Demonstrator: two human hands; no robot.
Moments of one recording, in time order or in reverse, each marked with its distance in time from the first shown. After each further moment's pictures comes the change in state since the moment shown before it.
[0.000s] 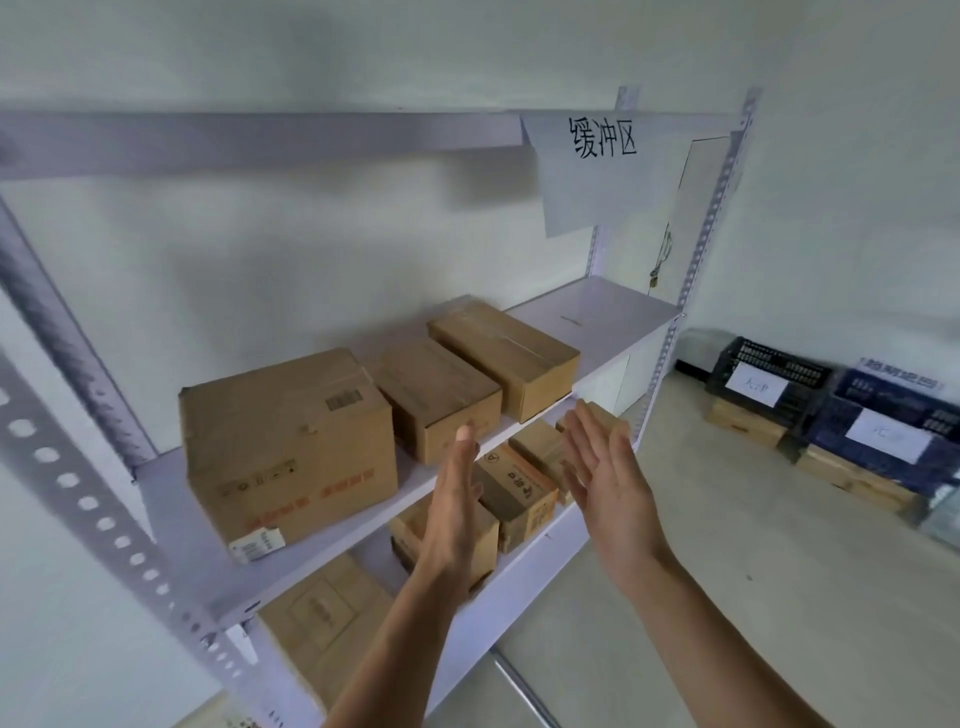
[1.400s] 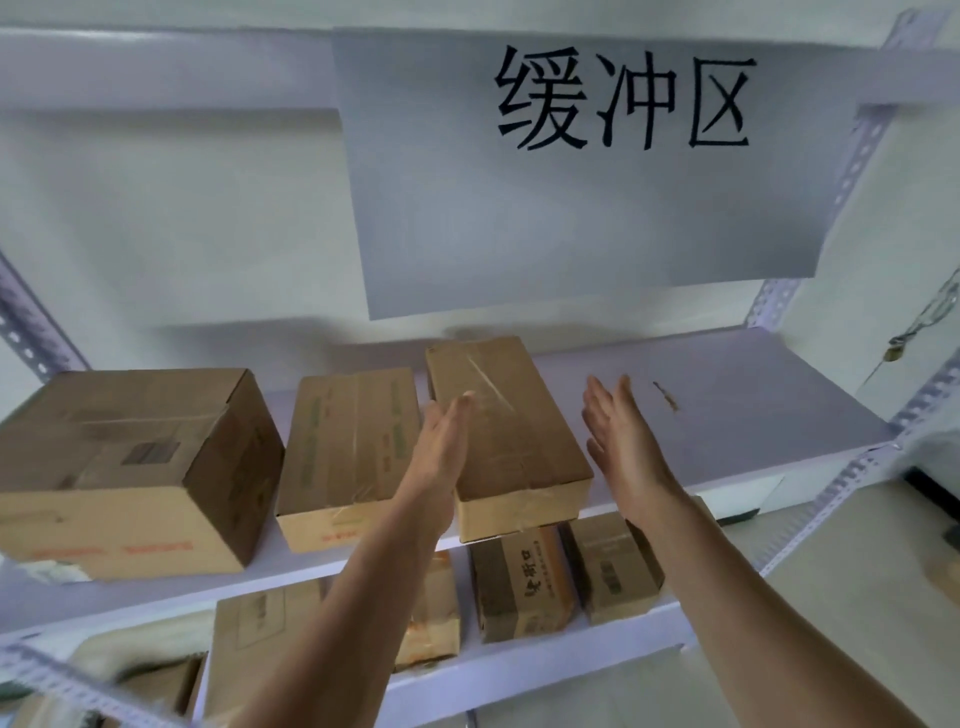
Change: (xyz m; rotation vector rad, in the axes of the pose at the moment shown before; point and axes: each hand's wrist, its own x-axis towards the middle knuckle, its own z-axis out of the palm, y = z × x) left_hand 0.277 0.021 0.111 -0.133 0.582 -0.208; right_hand 0.377 0.023 -0.171 -0.448 -0.289 0.482
